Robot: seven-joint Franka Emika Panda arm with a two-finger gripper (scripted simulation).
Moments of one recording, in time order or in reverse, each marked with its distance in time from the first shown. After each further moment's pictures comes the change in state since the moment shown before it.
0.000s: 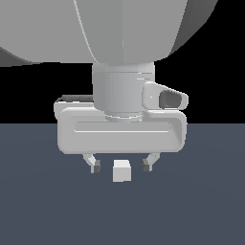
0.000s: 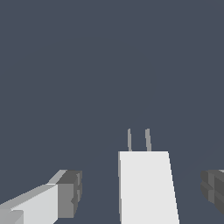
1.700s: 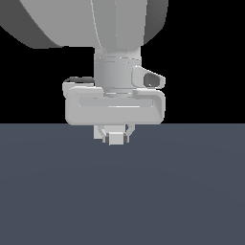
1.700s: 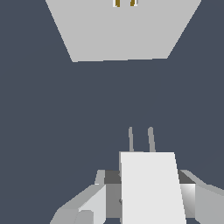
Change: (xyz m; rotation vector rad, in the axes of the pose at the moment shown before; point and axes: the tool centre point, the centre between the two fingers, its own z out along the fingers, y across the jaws) arm 0.067 -0.010 -0.024 0.019 0.002 -0.060
